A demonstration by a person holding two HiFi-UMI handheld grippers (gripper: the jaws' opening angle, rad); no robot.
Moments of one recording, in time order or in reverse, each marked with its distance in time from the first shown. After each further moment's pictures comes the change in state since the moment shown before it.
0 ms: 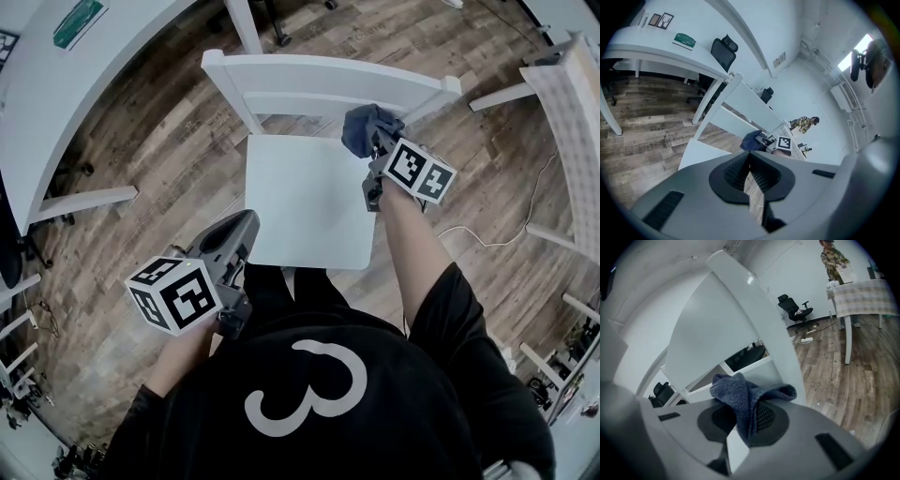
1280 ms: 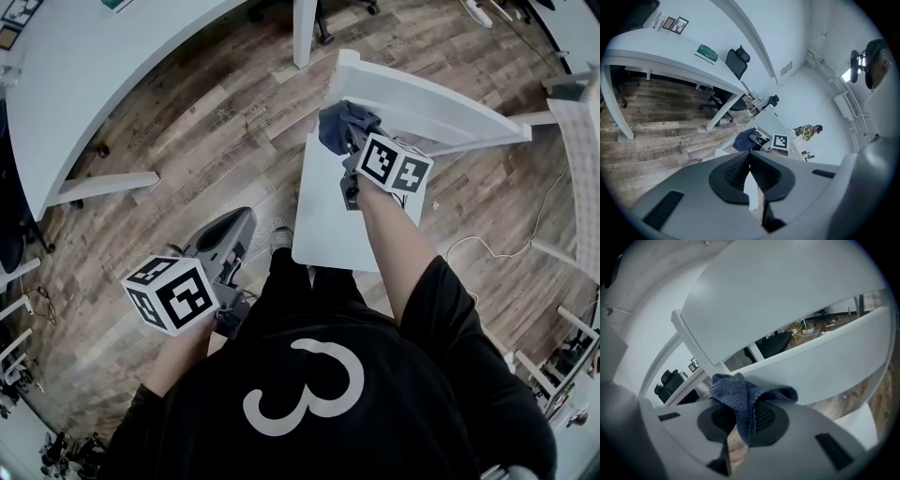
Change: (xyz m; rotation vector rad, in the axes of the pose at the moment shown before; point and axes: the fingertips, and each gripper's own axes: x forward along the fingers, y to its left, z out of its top) left arm -0.100 0.118 0.058 -0.050 -0.053 0.031; right arm 0.107 0.186 -0.072 -0.080 0.093 0.091
